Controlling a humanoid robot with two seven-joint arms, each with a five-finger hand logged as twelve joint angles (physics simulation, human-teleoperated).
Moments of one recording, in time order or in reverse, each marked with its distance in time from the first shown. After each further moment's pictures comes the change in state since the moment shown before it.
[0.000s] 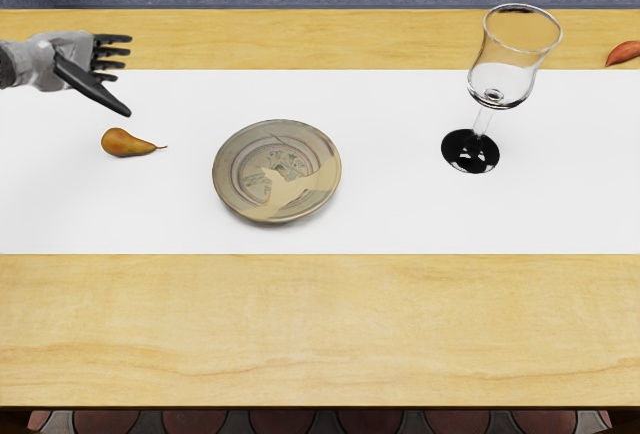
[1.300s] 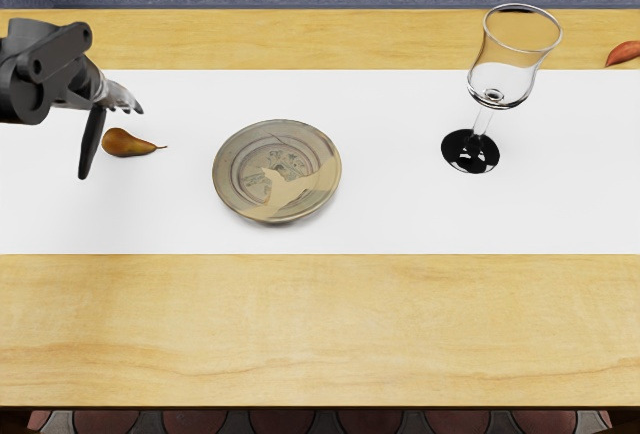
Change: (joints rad) left arm -0.167 -0.269 0.473 -0.052 0.740 0.000 0.076; right arm -0.003 0.000 0.001 -0.007 0.000 -0.001 -0.001
